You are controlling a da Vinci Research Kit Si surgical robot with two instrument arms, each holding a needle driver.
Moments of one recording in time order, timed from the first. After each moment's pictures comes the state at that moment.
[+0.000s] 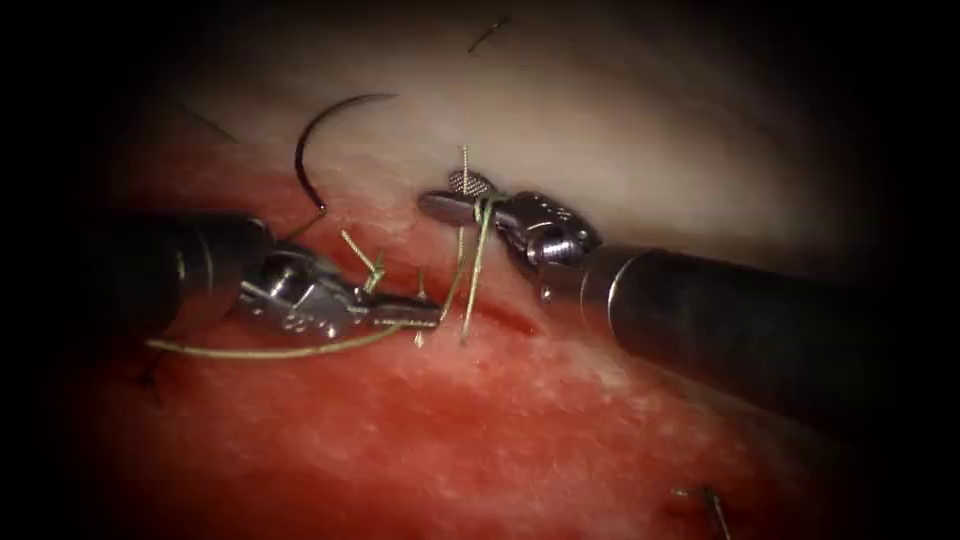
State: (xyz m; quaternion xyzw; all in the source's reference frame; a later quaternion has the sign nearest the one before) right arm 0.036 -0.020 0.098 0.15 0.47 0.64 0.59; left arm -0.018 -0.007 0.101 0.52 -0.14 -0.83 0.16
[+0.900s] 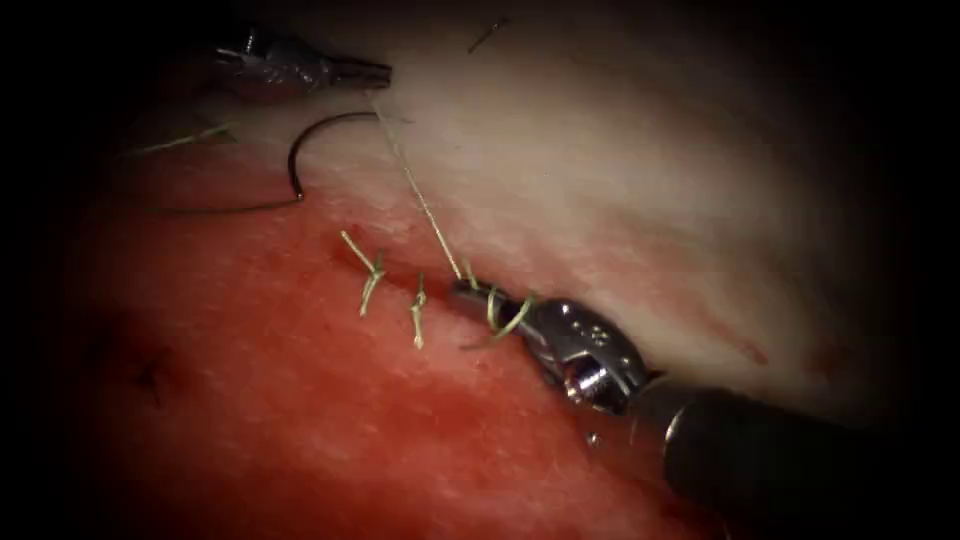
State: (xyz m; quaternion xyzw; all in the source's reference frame) right arm 0.032 -0.028 0.090 0.07 0.51 0.56 0.65; left arm -0.012 0.014 0.111 0.45 -0.11 -0.89 0.04
